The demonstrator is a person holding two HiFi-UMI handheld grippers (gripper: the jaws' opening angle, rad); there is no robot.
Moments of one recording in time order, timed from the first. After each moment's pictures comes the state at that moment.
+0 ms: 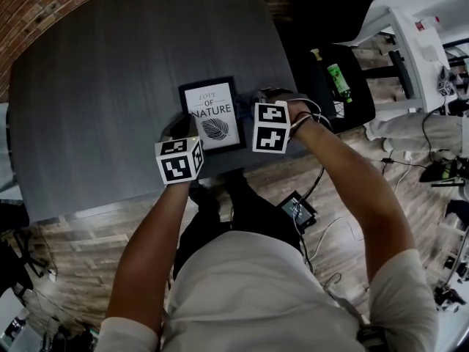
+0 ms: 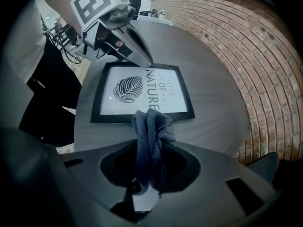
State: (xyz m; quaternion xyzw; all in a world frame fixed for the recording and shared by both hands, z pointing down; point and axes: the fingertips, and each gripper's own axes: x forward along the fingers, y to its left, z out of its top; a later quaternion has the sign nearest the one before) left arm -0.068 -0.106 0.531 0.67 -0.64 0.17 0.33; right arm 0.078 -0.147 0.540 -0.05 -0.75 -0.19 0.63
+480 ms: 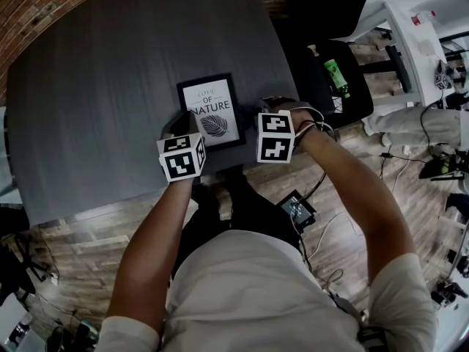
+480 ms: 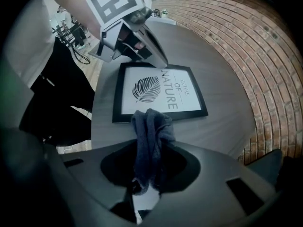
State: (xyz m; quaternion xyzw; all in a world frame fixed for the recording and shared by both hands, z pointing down) left arm -0.067 -0.107 0.531 0.66 -0.65 0.19 0.32; right arm 0.094 -0.113 0.539 -0.07 -0.75 -0.17 0.64
